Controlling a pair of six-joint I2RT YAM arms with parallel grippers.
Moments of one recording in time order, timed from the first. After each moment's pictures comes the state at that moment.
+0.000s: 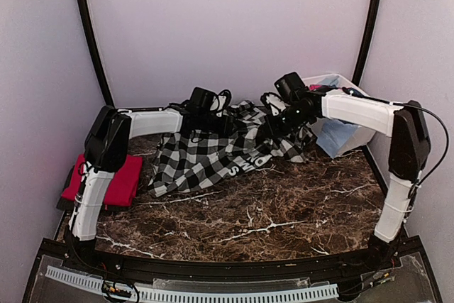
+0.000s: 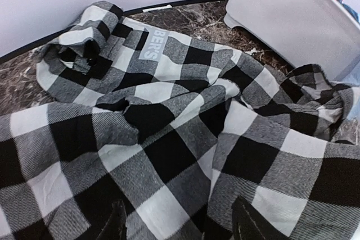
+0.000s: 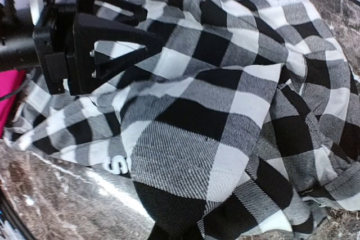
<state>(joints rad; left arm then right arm) -0.60 2.38 1.91 -0.12 0.23 -0.22 0.59 1.88 1.55 -0.64 -0.12 0.20</state>
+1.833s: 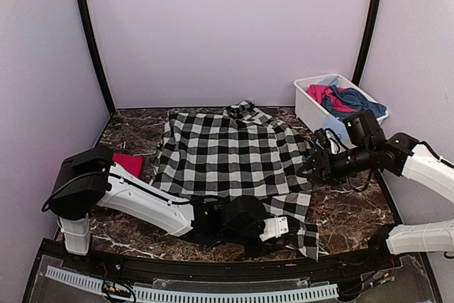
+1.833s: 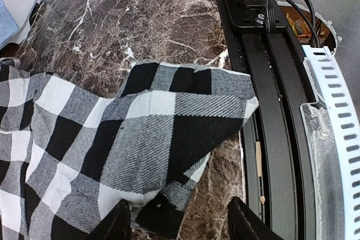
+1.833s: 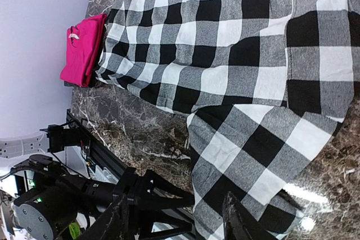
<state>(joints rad) -1.39 1.99 1.16 0.18 0.03 0.21 0.55 0.97 0.81 -0.67 -0.49 0.63</state>
